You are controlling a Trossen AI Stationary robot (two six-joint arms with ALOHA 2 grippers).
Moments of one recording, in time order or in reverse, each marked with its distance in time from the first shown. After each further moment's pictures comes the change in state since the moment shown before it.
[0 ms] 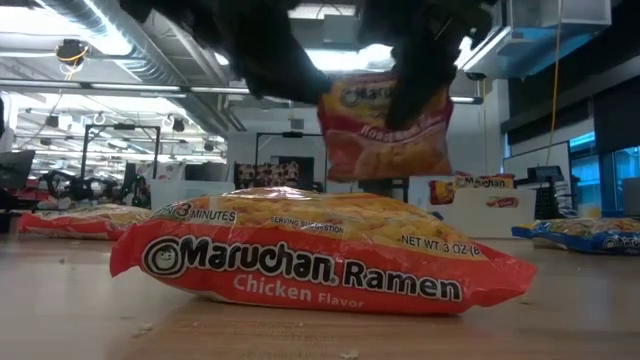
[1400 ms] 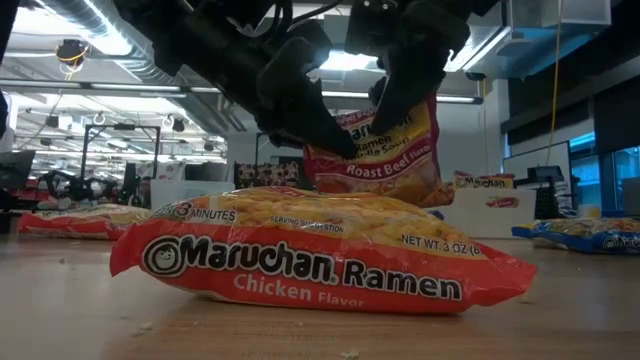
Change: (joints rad) left arm 0.074 0.213 -0.001 0.193 0.051 -0.032; right arm 0.000 0.059 0.002 0.081 -0.005 0.055
